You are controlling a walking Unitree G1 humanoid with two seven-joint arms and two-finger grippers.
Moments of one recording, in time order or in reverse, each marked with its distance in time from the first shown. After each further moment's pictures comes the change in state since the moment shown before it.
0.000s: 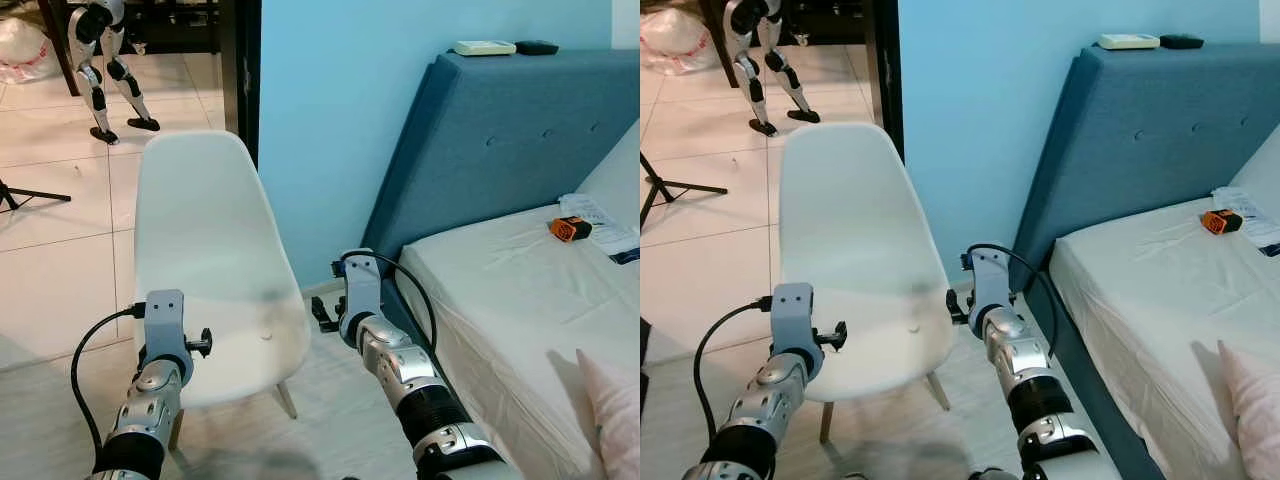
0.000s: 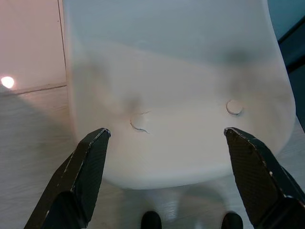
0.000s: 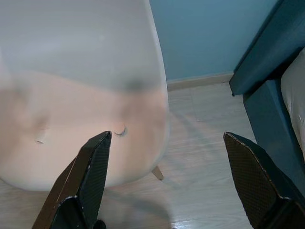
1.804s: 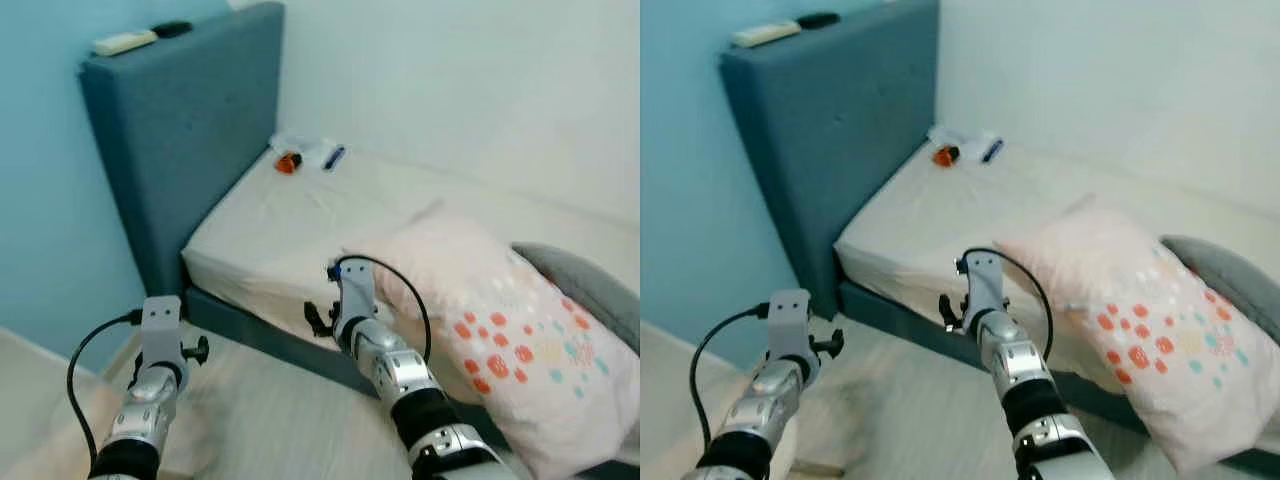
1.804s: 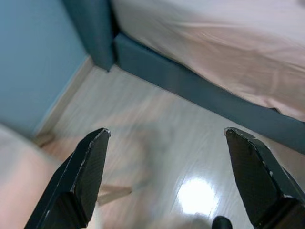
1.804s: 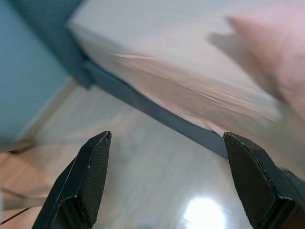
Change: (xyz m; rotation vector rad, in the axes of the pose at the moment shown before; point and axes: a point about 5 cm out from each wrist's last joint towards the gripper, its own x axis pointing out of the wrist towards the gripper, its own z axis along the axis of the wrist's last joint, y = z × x) left arm 0.001 0.005 -0.001 0.005 0.008 0.004; right arm 0.002 0.002 -0.002 0.016 0.012 0.009
